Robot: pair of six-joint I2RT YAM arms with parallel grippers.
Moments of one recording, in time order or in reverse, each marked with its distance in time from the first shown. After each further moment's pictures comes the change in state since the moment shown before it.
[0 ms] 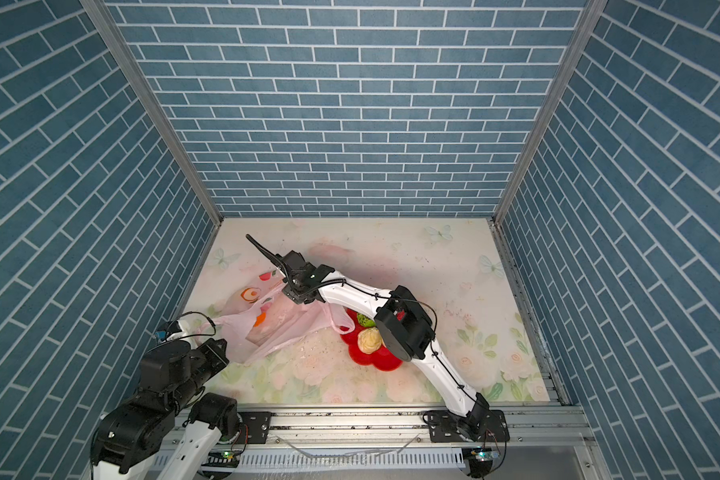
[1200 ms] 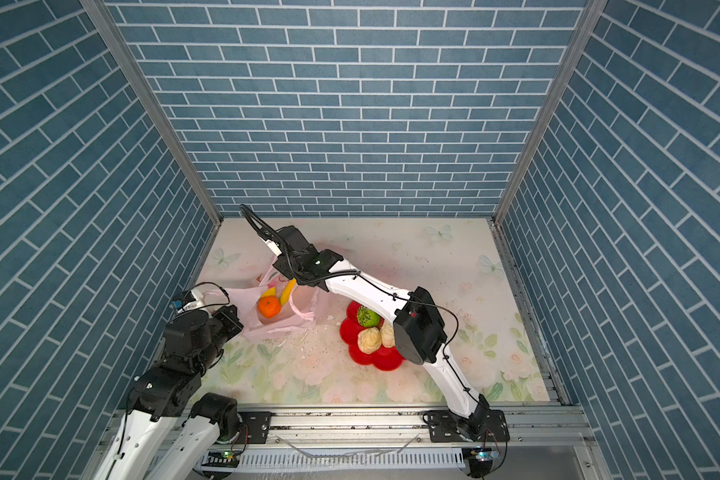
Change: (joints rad) left arm 0.000 0.225 -0.111 0.485 -0.084 0.040; right arm 0.009 -0.145 0.058 0.094 -0.026 -0.109
